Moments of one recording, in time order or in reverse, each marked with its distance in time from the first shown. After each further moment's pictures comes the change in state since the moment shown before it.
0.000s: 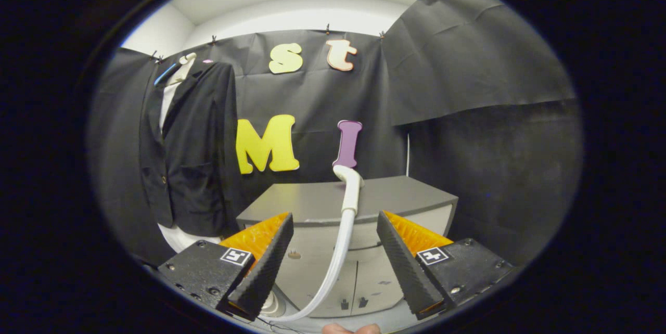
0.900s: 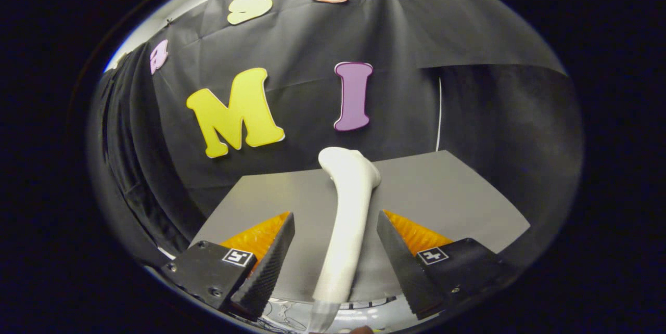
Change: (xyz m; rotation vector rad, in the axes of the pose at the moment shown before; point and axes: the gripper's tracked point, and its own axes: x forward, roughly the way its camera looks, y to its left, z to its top) arm 0.239 -0.040 -0.004 0.072 0.395 0.058
